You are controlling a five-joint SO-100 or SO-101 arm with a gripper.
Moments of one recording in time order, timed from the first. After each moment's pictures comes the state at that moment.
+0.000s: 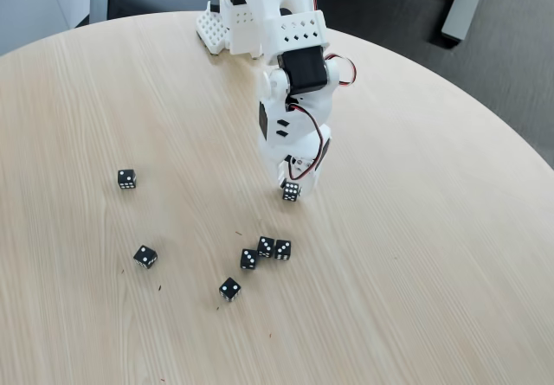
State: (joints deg) arm -14.9 80.9 103.5 58.2 50.8
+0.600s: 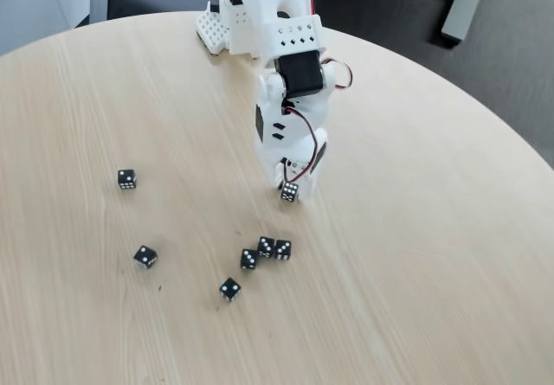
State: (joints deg) arm -14.2 78.5 103.4 57.8 53.0
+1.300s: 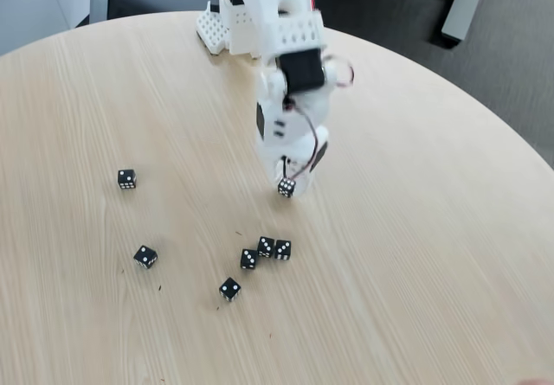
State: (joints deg) arm -14.3 85.7 103.1 58.2 55.3
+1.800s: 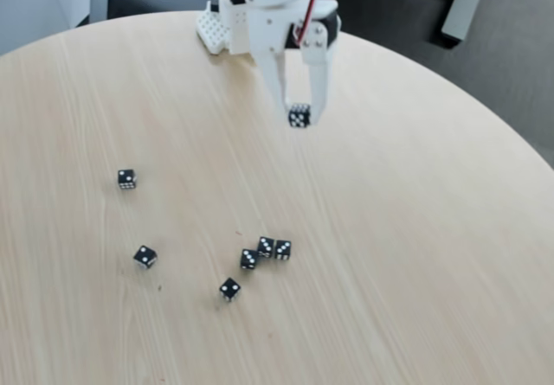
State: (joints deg) arm -14.3 120.1 103.3 74.4 42.2
